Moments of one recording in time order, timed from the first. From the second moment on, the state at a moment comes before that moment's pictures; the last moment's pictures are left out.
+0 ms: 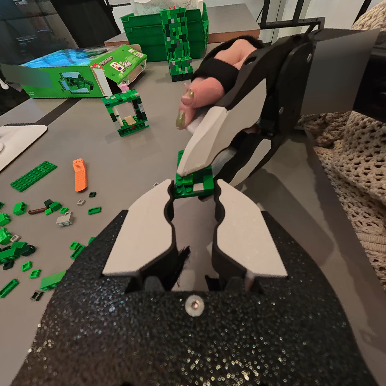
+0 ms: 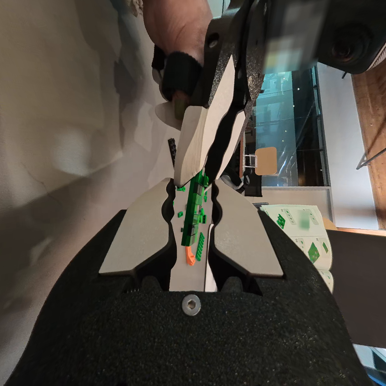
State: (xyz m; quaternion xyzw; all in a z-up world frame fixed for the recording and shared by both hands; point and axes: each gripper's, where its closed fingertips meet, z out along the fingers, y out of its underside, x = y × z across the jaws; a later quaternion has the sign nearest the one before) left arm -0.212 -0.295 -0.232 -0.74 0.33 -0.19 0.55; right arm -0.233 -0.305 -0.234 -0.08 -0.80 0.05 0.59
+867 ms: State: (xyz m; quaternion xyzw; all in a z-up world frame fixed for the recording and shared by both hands) left arm -0.204 -0.296 -0.228 -0.73 0.32 -0.23 0.55; right arm -0.233 -0.308 -0.233 -0.04 -0.77 0.02 0.63
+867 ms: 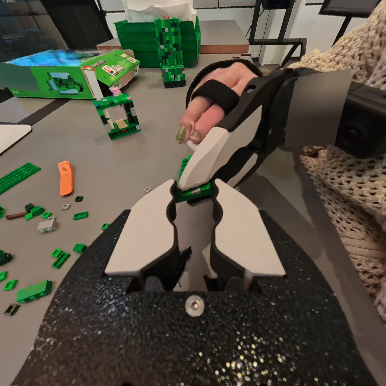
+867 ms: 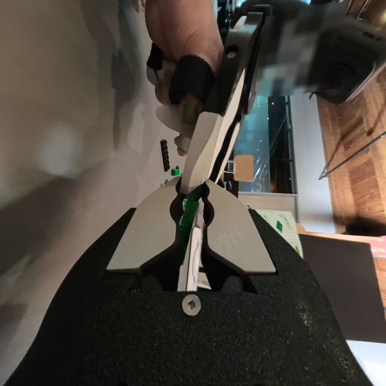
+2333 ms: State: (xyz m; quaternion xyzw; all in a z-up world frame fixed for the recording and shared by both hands) left arm -0.200 -0.294 -0.228 -0.63 0.48 0.06 0.60; right arm -0.214 -0.316 -0.222 -0.16 -0.78 0.35 0.50
